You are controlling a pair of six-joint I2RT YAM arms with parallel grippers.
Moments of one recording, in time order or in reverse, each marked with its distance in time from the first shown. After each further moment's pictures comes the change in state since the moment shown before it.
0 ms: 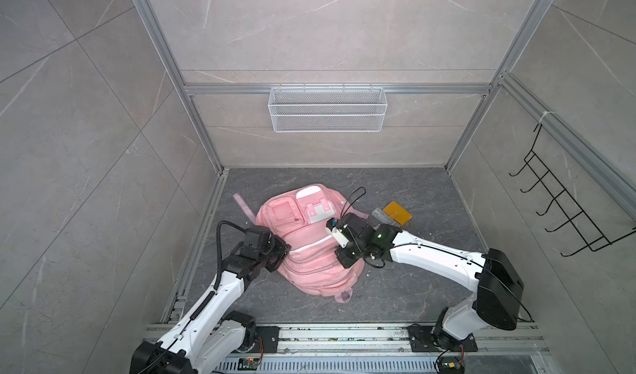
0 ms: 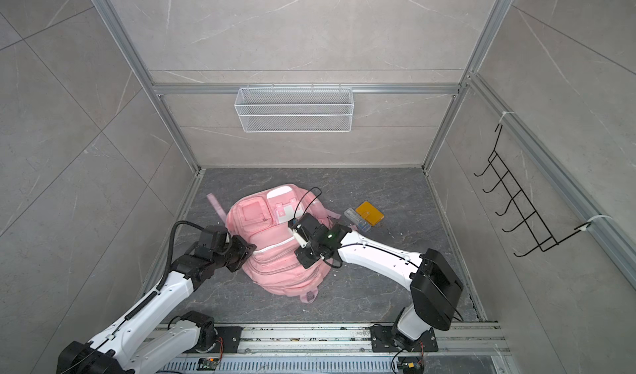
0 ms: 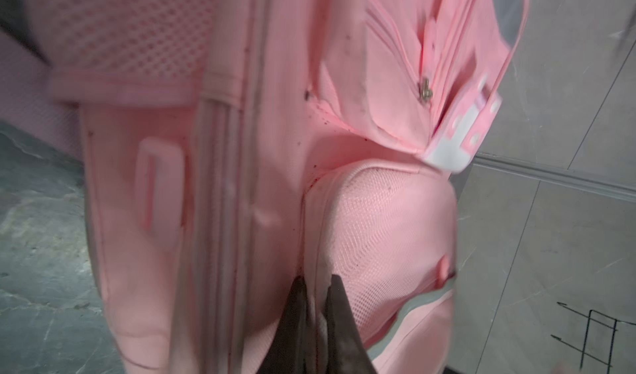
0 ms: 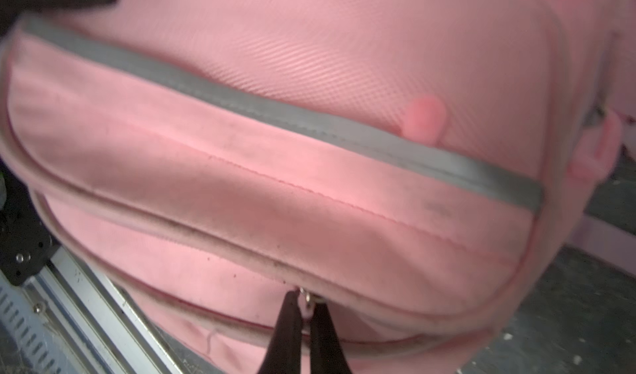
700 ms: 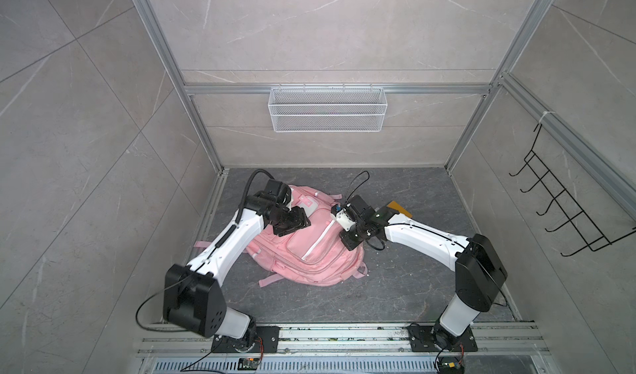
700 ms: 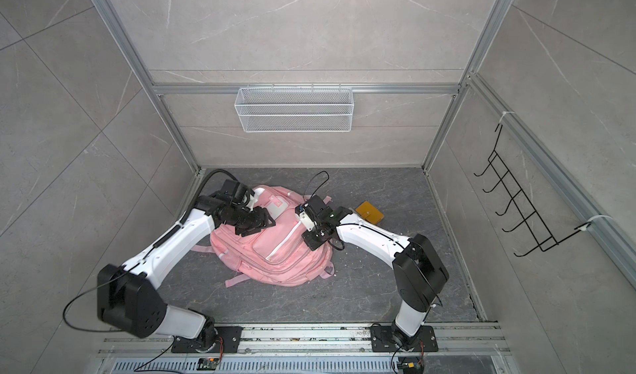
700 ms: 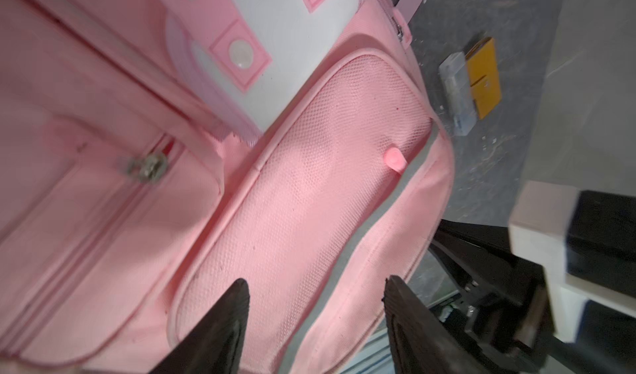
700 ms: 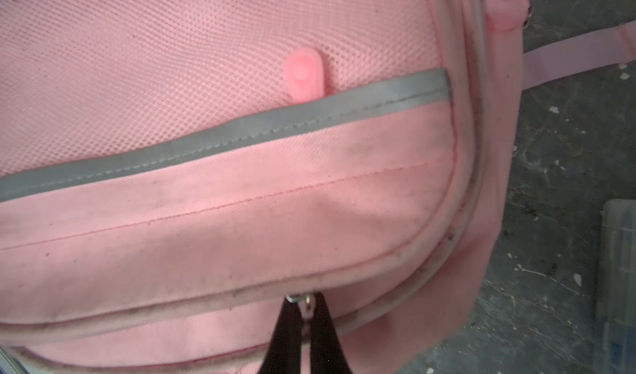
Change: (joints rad) left arm 0.019 0.602 0.729 -0.460 0.136 0.747; right arm -0.138 0.148 0.089 -0.026 -0.047 -0.161
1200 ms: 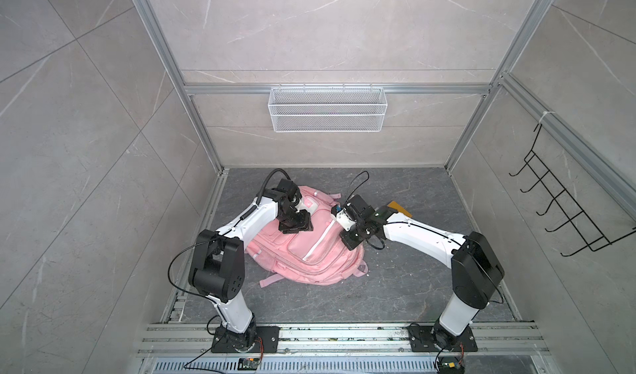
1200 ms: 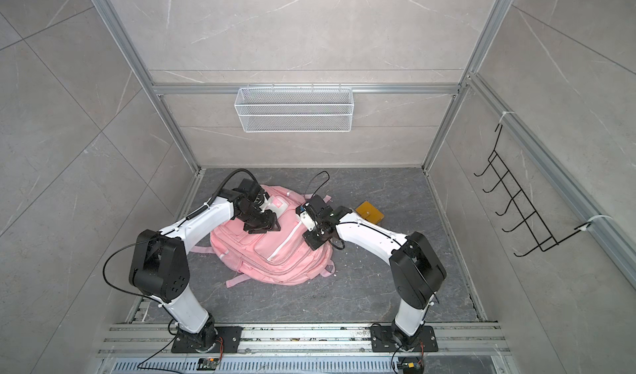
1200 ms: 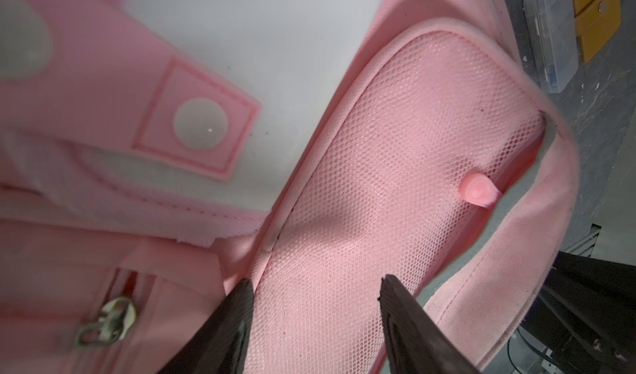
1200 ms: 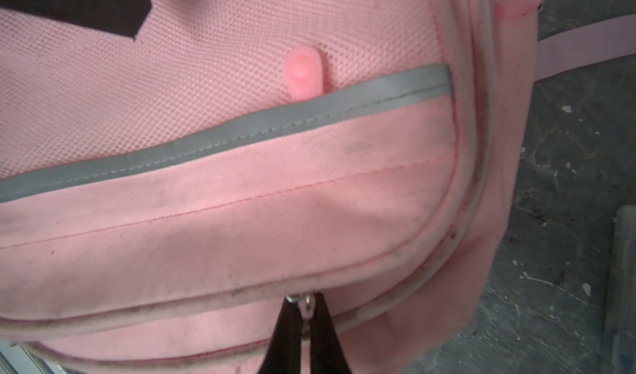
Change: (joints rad) left arm 0.000 0.193 0.035 0.009 -0.001 0.192; right arm -0.012 0.022 0.000 0.007 -0.016 -0.023
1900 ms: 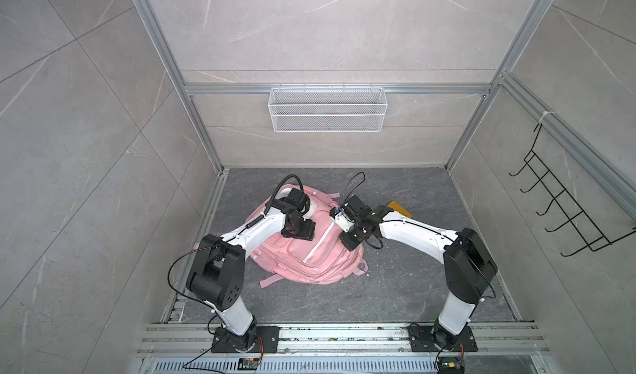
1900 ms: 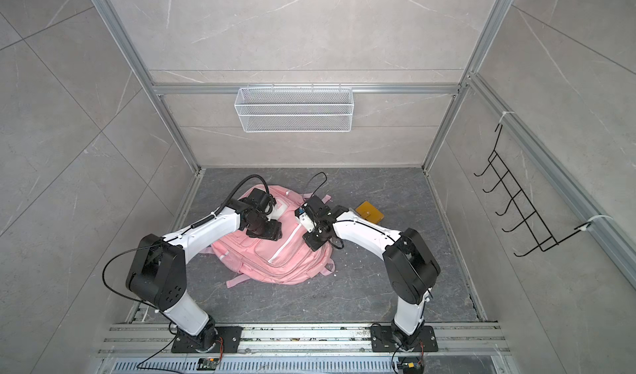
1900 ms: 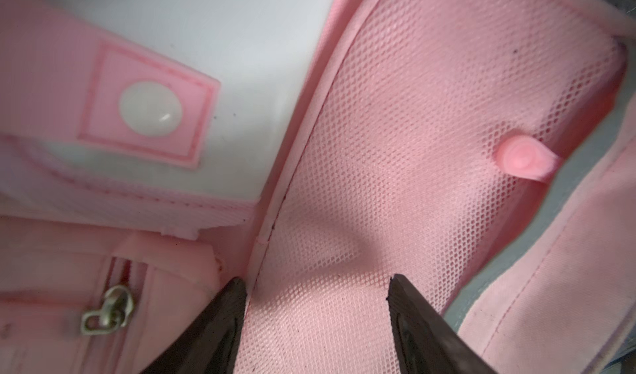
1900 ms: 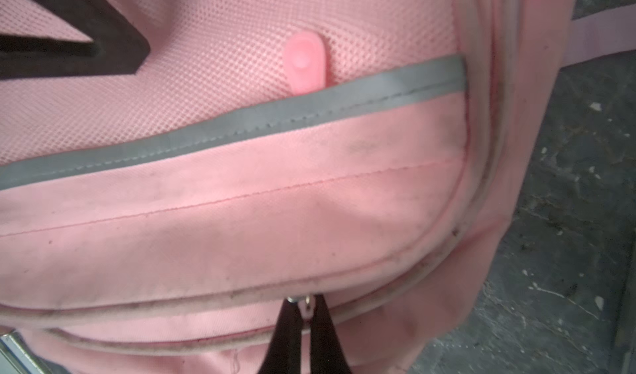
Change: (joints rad) left arm -0.105 -0.053 -0.122 0.115 -0.227 0.051; right arm -0.006 0.050 0.026 -0.023 0.000 -0.039
